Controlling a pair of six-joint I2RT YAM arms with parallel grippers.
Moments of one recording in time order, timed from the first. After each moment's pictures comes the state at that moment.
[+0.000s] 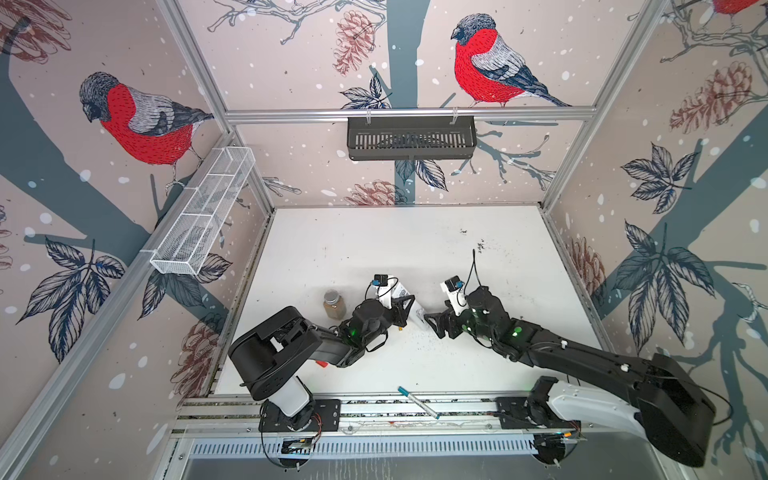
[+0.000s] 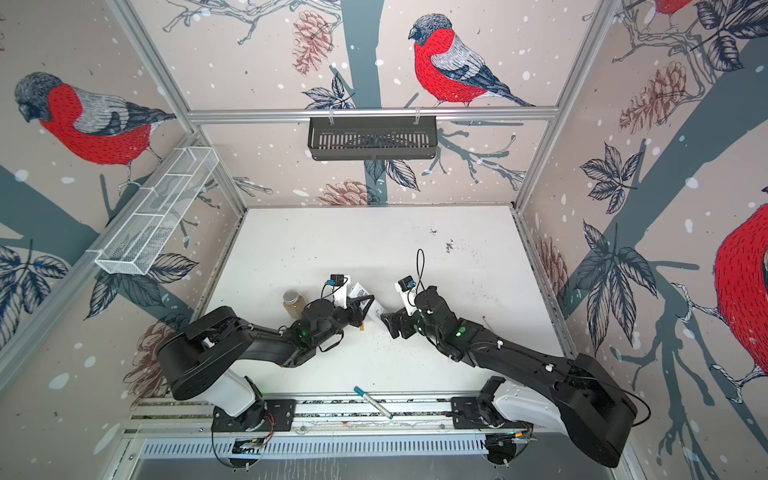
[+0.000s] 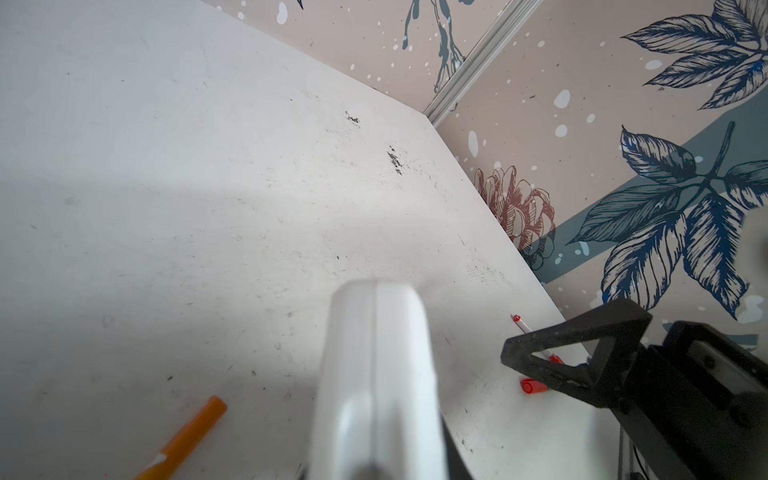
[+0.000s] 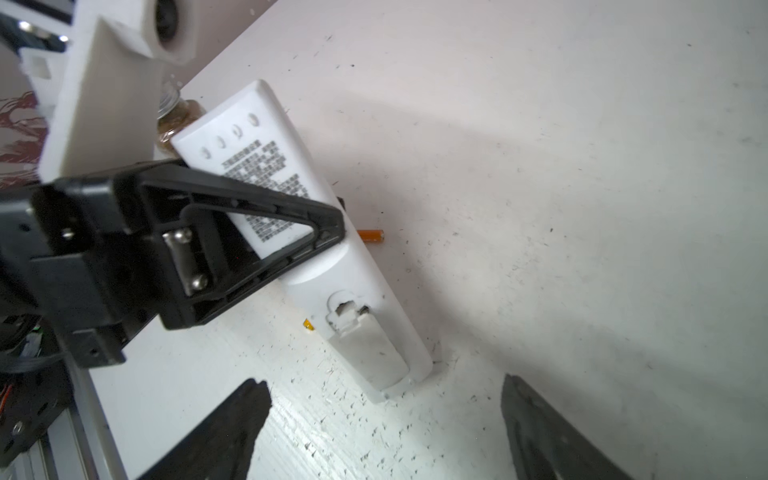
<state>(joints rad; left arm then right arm) -0.82 1.60 0.37 0.98 0.01 -0.66 0.81 1.10 0.46 0.08 -0.11 0.24</state>
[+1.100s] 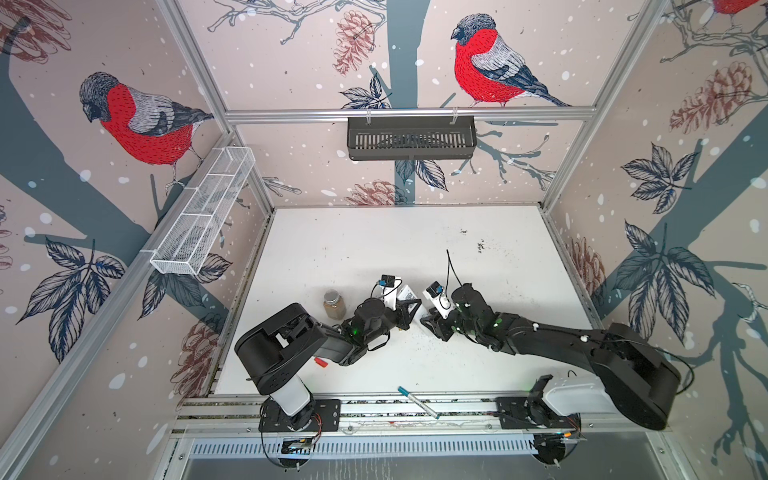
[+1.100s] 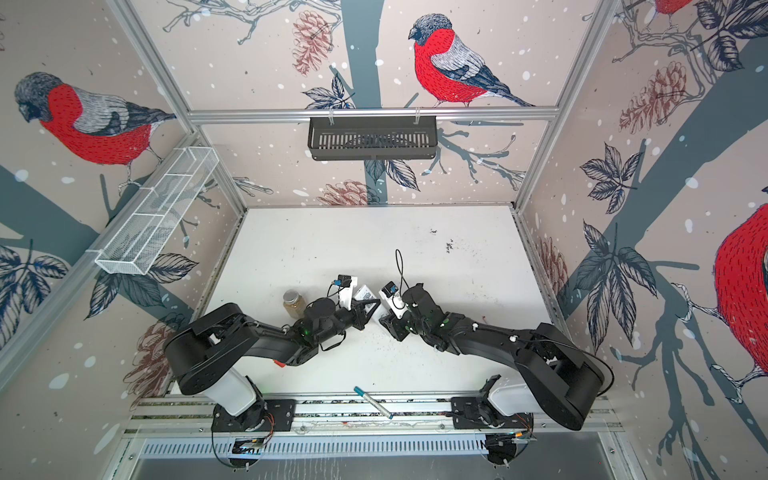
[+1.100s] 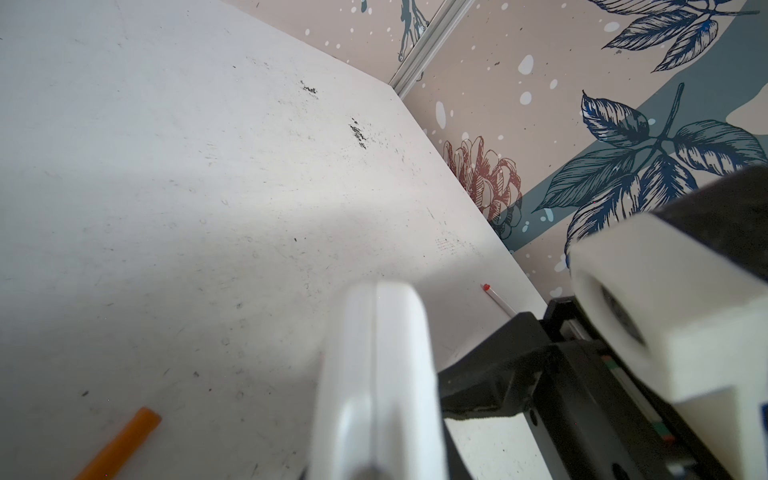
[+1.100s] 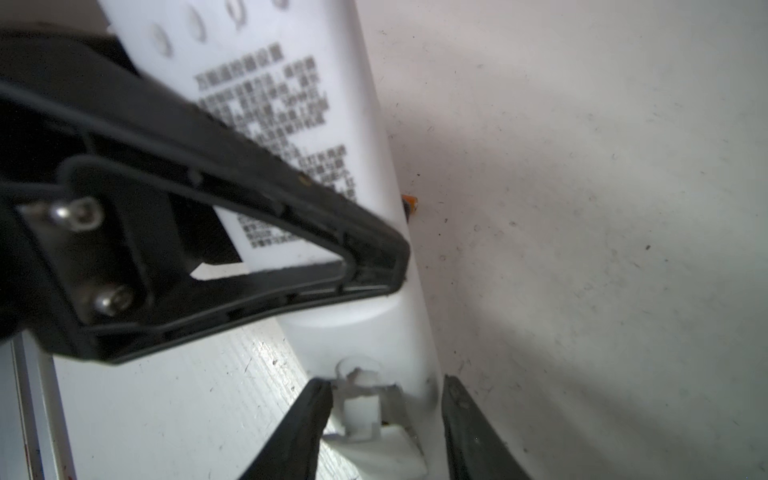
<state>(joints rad) -0.82 1.64 0.39 1.00 0.13 -0.65 0.81 1.35 0.52 0.14 -0.20 0.08</state>
